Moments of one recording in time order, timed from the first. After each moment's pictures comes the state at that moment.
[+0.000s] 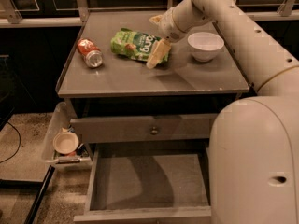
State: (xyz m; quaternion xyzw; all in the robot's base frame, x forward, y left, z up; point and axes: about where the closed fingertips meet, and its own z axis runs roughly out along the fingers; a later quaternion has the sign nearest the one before) arm 0.777 -0.033 0.881 -0.66 0.63 0.09 0.39
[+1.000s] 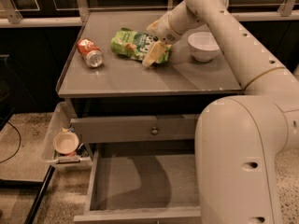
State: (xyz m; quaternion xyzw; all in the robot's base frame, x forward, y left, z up) arm 0.802 -0.028 0.861 -0.64 0.65 0.10 0.38
